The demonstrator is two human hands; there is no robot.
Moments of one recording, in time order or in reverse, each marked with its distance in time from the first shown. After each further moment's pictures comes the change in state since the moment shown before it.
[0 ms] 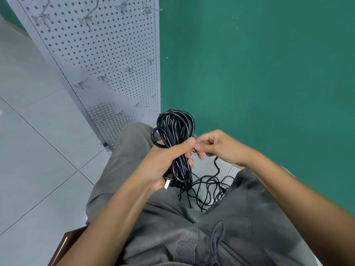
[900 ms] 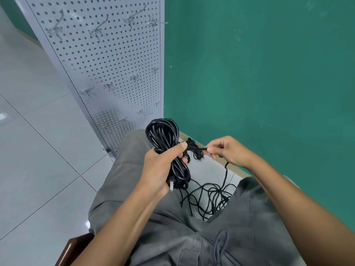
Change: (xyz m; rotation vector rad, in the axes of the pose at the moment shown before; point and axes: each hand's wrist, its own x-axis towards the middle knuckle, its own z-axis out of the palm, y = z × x) left_hand 0.014 -0.014 -0.004 -0.108 0.380 0.142; right_hand 0.013 0.038 -0.023 -0.125 0.152 0.065
